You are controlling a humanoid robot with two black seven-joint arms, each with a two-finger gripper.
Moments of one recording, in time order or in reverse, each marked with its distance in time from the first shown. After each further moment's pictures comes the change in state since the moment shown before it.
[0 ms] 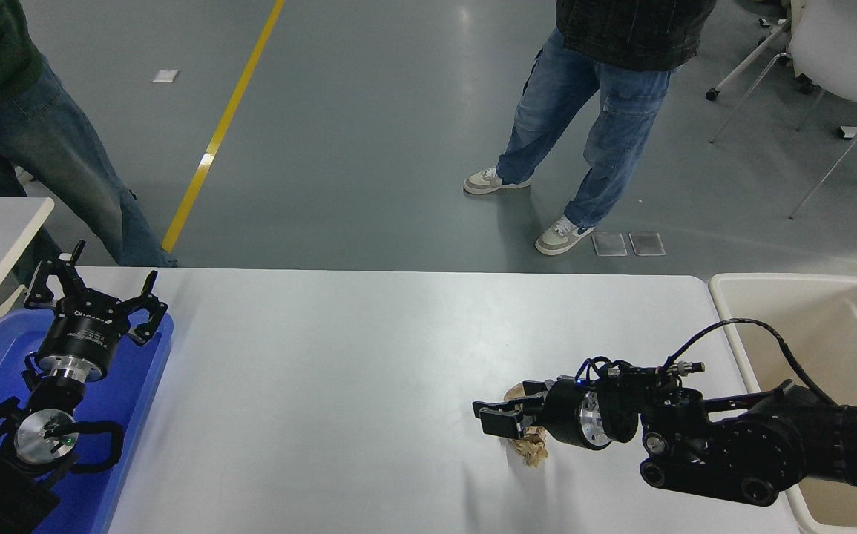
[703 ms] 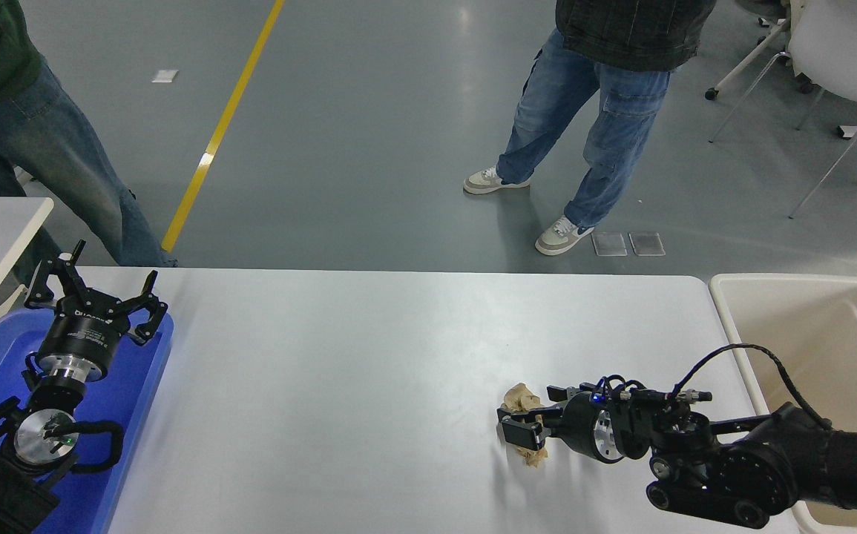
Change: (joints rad) left arm 0.000 0.000 0.000 0.000 0.000 0.000 0.000; right arm -0.093 0.035 -0.018 -0.107 -0.061 -0.060 0.000
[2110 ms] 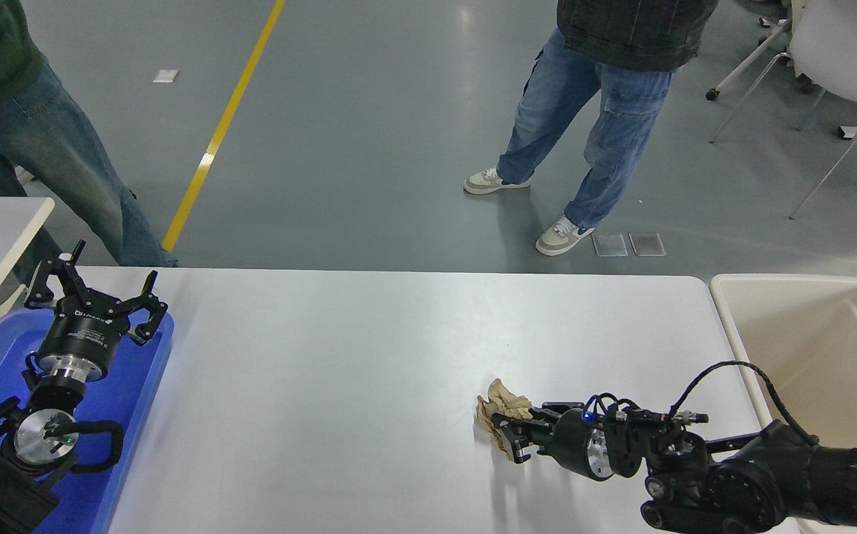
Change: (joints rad) left arm 0.000 0.000 0.000 0.000 0.000 0.000 0.000; right arm -0.023 0.014 -0.012 -0.046 0.037 -0.110 0.143
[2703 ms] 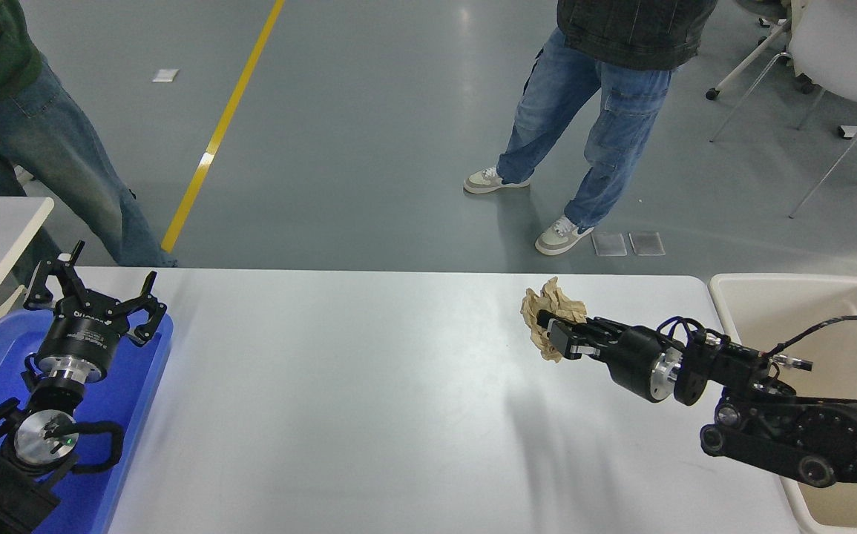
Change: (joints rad) left arm 0.000 0.000 0.000 0.000 0.000 0.000 0.000; right arm 0.004 -0.334 0.320 0.189 0.169 0.005 0.148
